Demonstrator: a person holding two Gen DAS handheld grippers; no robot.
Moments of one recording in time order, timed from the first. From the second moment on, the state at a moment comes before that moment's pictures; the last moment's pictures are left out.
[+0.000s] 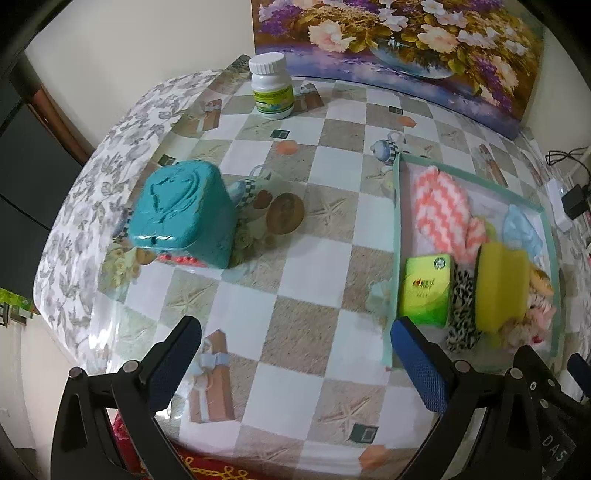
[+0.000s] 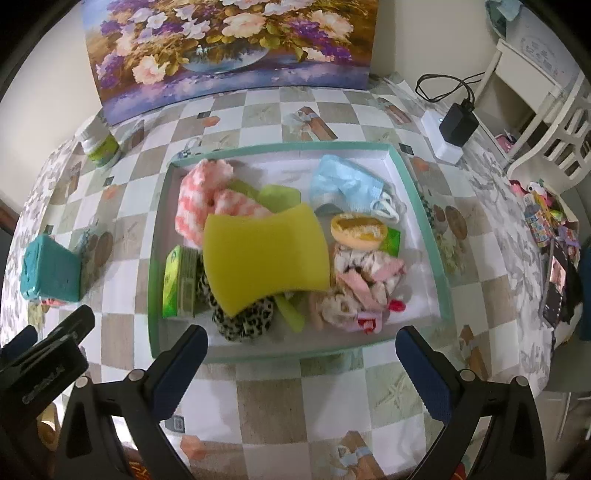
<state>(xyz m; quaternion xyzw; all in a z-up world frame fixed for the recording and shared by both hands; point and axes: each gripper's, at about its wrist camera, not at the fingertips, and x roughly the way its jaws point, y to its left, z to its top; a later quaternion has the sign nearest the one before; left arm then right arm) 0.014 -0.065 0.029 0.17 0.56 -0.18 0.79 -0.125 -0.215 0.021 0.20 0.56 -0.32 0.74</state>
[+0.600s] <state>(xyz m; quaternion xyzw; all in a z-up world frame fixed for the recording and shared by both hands) -0.013 -0.035 0.032 0.19 0.54 -0.19 0.80 -0.153 -0.185 0.024 0.19 0.55 -0.33 0.75</state>
